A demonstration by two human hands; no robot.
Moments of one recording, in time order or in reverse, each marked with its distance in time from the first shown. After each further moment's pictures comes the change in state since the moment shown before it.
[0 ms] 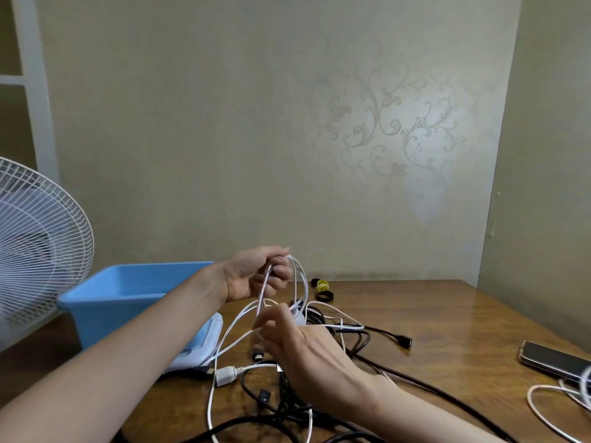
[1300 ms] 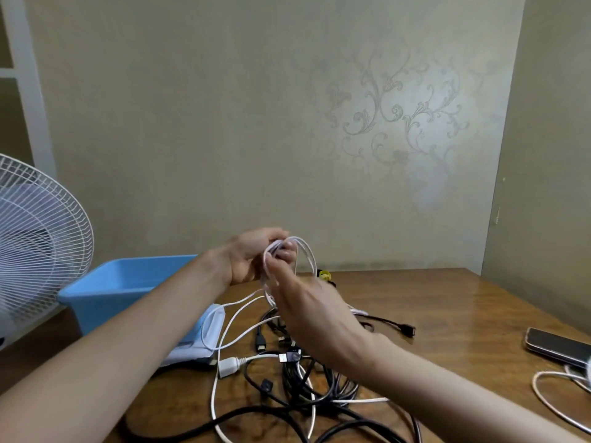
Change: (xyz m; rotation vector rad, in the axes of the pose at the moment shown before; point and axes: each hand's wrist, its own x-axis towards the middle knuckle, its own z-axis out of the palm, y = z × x) left_hand 0.016 0.007 -0.002 0.039 -0.019 0.049; right_hand 0.030 -0.001 -0.021 -0.236 0.111 0.136
